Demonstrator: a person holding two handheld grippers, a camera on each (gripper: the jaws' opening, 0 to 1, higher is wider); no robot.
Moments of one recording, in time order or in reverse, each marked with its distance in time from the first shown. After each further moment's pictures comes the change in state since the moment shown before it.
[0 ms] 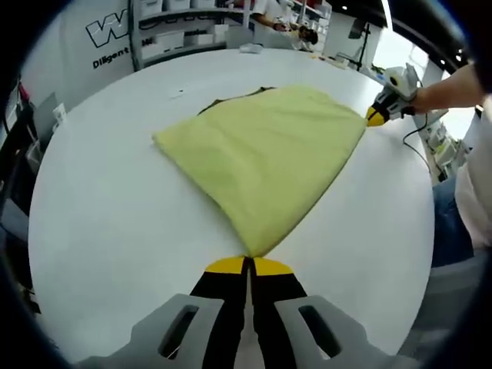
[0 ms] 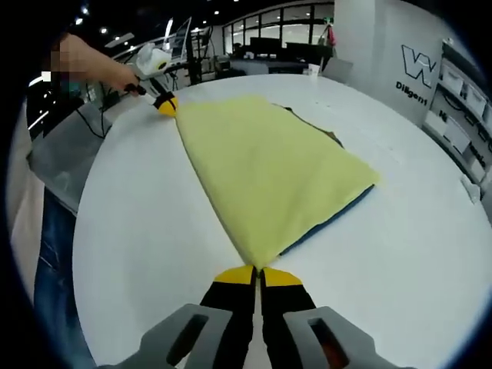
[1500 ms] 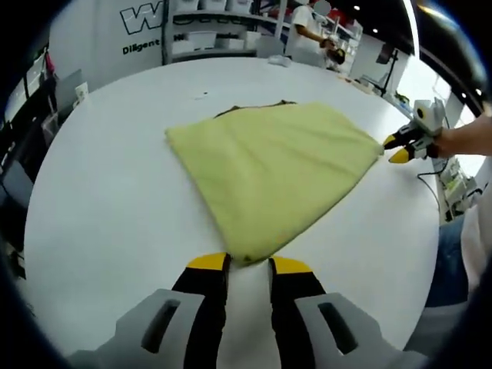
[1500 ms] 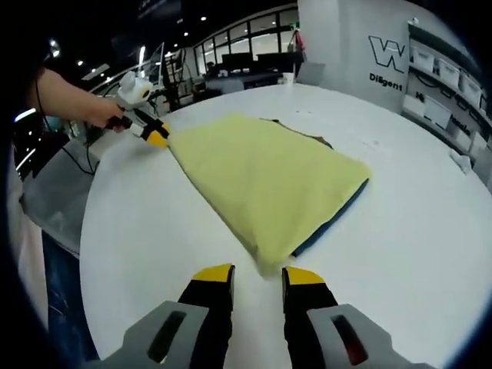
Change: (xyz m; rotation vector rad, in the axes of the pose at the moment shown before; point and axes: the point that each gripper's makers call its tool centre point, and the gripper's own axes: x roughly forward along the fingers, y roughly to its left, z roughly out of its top) left arm 0.008 0.001 0.015 -0.156 -0.065 0.062; right arm 0.004 0.011 0.018 0.166 -0.091 -0.046
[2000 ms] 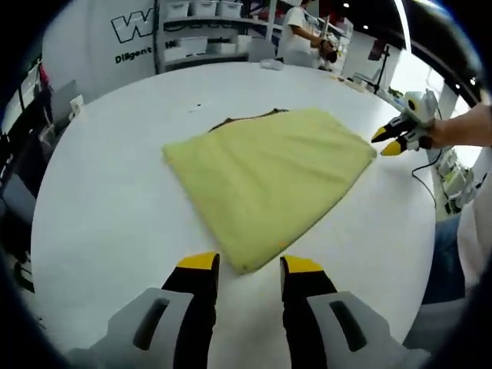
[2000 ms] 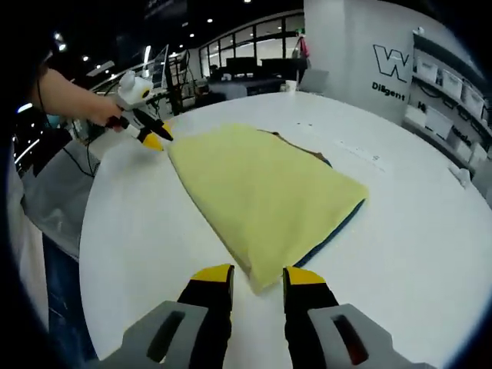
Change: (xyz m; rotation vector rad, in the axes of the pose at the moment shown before) left arm -0.010 -0.003 0.005 0.026 0.001 -0.001; right arm -0.004 -0.002 0.018 -0.038 -0.025 -0.005
